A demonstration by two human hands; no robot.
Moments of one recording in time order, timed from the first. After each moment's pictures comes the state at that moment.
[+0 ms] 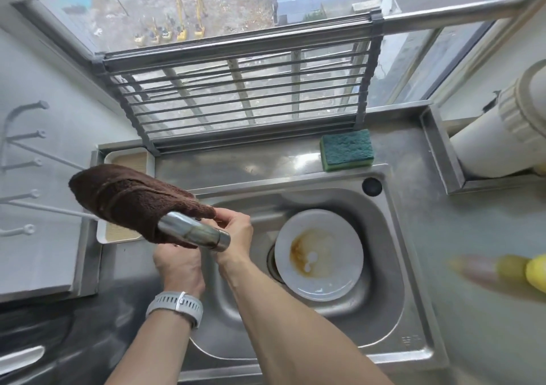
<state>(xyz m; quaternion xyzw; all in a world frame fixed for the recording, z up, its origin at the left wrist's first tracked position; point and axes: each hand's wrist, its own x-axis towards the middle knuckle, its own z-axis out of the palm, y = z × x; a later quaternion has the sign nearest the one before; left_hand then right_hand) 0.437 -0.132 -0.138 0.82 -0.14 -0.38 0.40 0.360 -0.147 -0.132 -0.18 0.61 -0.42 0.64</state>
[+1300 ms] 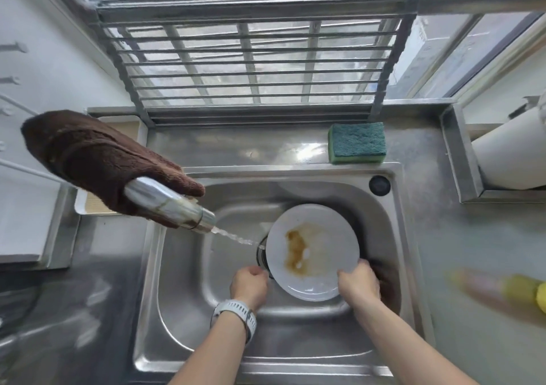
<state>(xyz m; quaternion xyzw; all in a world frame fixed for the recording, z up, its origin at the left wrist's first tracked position) 0.355 -0.036 -0.292 0.82 -0.17 -0.54 0.10 0.133 -0.052 -0.233 -0.24 0.87 -0.03 0.44</state>
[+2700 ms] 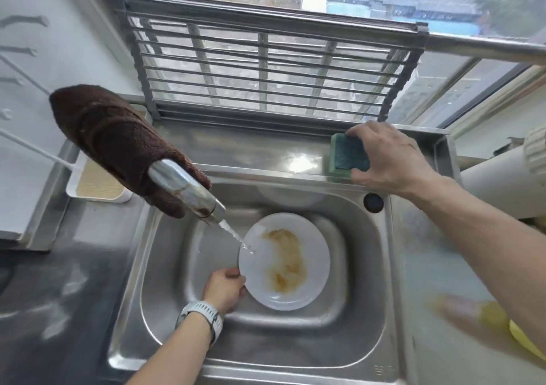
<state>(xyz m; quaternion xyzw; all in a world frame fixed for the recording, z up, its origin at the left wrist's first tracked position) 0.383 -0.037 -0.318 0.76 -0.12 -0.61 0.19 0.083 -0.250 -0.071 -0.80 0.59 0.03 0.09</state>
